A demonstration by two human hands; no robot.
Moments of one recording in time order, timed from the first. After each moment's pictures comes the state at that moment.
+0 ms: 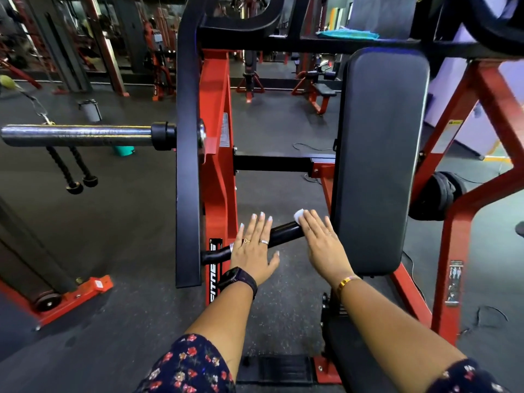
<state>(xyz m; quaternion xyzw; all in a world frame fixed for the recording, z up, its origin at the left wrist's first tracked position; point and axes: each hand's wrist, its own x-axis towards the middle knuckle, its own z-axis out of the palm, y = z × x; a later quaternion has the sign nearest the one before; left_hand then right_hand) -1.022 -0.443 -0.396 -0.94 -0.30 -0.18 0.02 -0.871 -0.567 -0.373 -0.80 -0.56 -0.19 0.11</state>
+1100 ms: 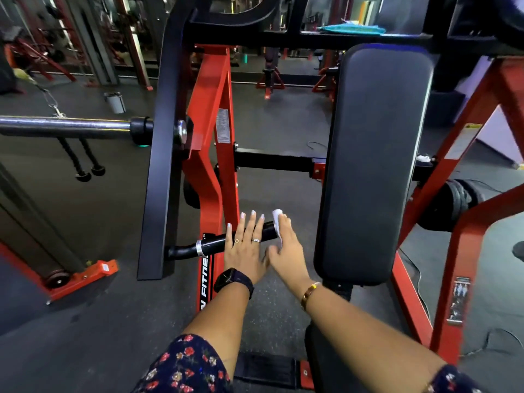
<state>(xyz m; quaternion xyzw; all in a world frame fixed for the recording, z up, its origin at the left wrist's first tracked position) -0.961 -0.489 -0.403 -0.89 -0.38 -0.25 0.08 -0.875 -0.572 -0.366 -0.73 -0.44 0.17 0.50</state>
